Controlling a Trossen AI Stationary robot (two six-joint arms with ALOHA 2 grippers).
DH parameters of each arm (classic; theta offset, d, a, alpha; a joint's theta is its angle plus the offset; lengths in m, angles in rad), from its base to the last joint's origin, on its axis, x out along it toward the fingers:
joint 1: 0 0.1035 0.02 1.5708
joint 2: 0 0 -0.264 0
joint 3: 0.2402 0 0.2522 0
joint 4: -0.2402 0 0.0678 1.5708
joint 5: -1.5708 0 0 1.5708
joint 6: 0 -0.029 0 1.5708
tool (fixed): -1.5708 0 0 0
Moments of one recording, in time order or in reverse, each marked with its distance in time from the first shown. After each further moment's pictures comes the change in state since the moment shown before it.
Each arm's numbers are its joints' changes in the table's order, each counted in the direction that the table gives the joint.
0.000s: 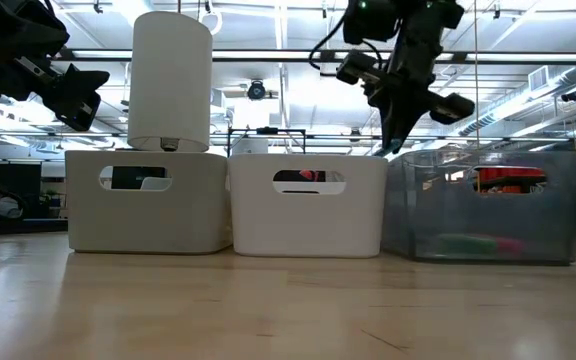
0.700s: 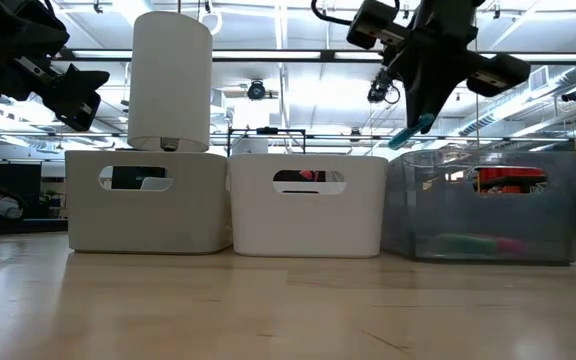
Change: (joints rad) left arm 0.000 0.000 0.000 0.000 0.000 0.000; right arm 0.341 0.007 0.001 0.003 0.132 -0.370
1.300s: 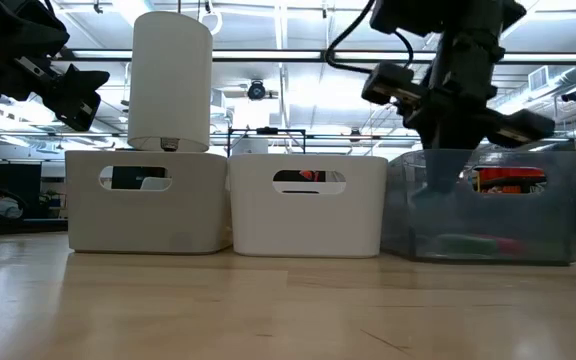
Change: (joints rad) left arm 0.000 0.000 0.000 0.000 0.000 0.000; right arm 0.008 0.000 -0.240 0.228 -0.036 -0.049
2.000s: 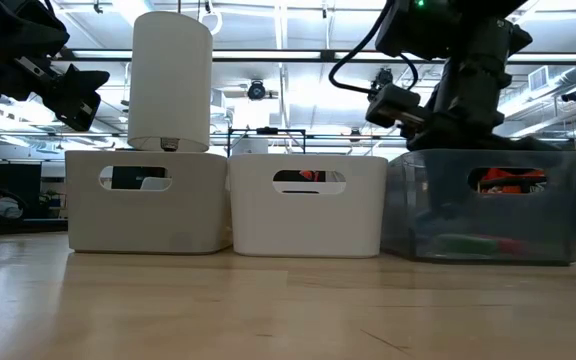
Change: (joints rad) left arm 0.000 0.000 0.000 0.000 0.000 0.000; right arm -0.004 -0.017 -0.114 0.164 -0.041 0.008
